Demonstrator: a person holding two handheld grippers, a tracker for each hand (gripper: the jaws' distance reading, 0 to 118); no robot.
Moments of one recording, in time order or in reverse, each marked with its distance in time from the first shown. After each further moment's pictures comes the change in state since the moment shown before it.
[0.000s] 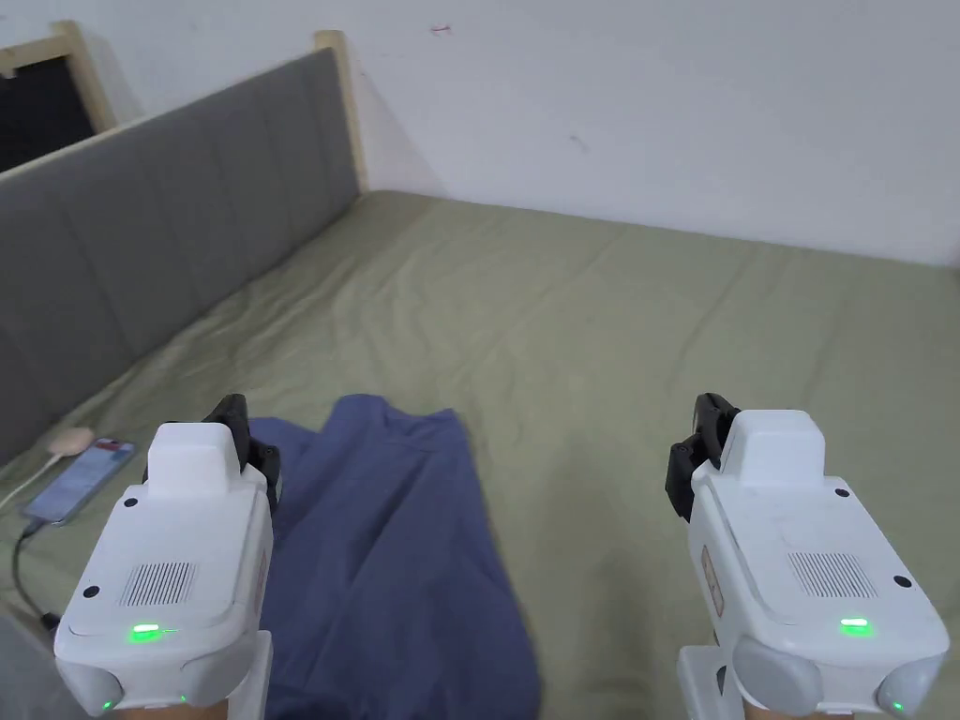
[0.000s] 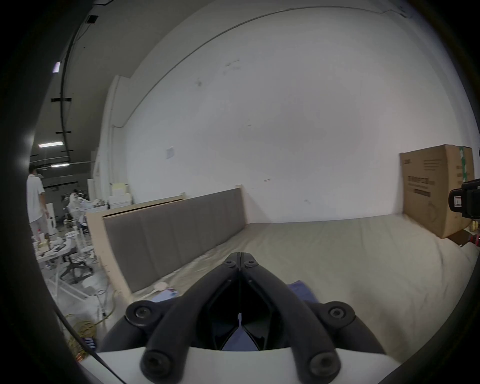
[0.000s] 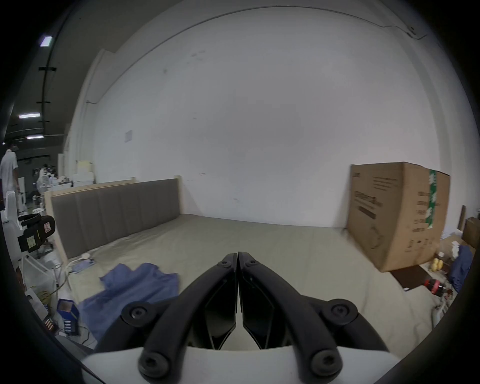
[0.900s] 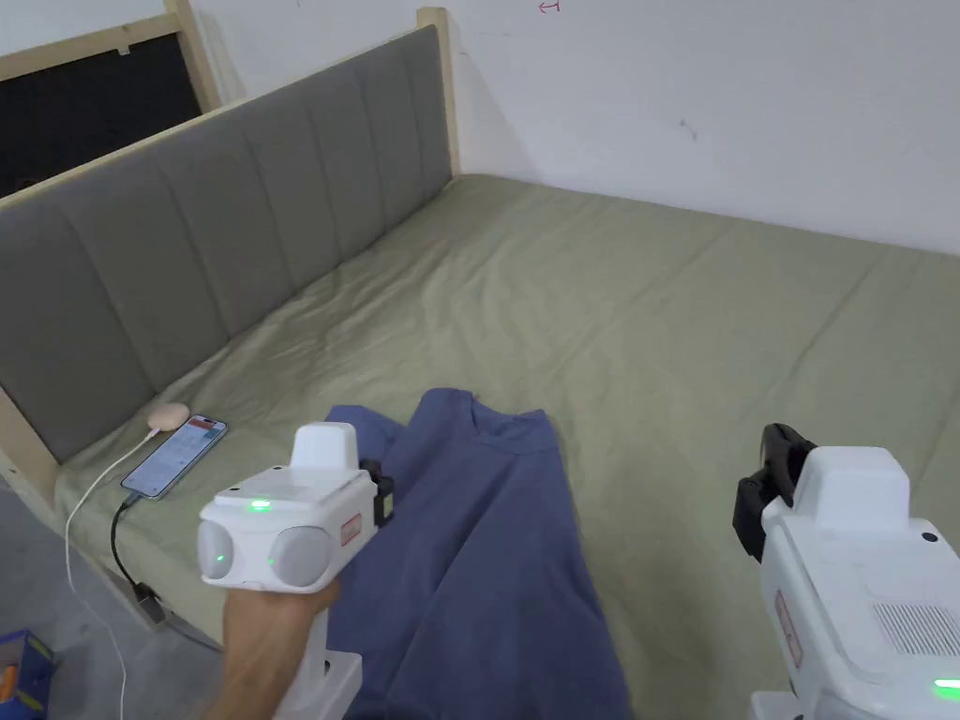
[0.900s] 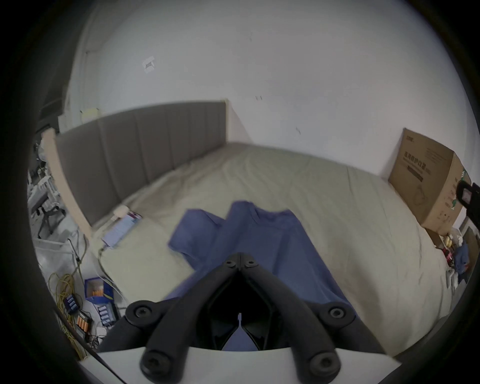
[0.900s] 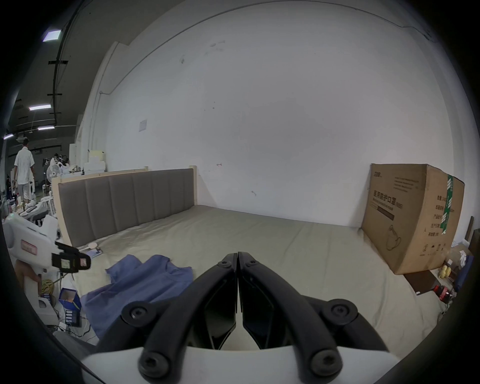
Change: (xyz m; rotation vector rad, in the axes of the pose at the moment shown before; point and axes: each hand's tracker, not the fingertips) left arm 0.004 -0.055 -0.130 -0.583 -0.258 0.114; right arm -0.018 -0.013 -0.029 -0.050 0.029 0.042
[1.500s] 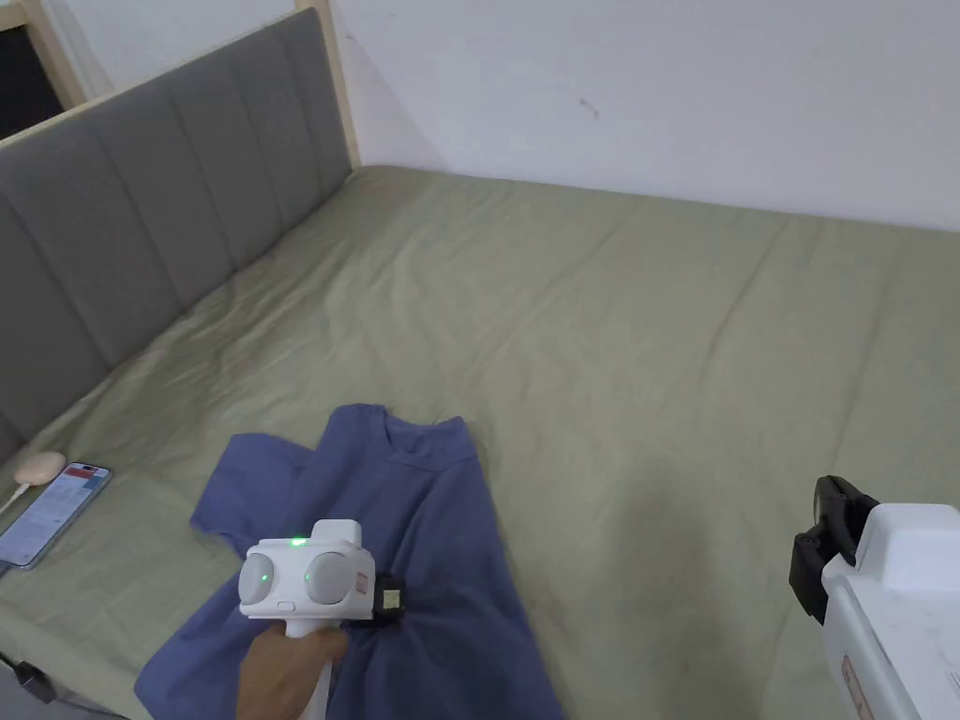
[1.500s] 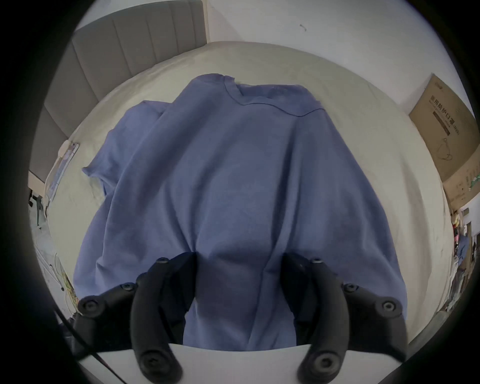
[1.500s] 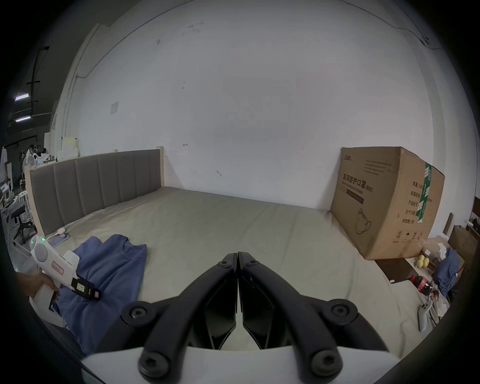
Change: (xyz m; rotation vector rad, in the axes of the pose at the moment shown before) left arm 0.037 -0.055 -0.152 -0.455 0.007 -0.019; right arm 0.070 -0.032 -0.003 -0.110 -0.163 0.003
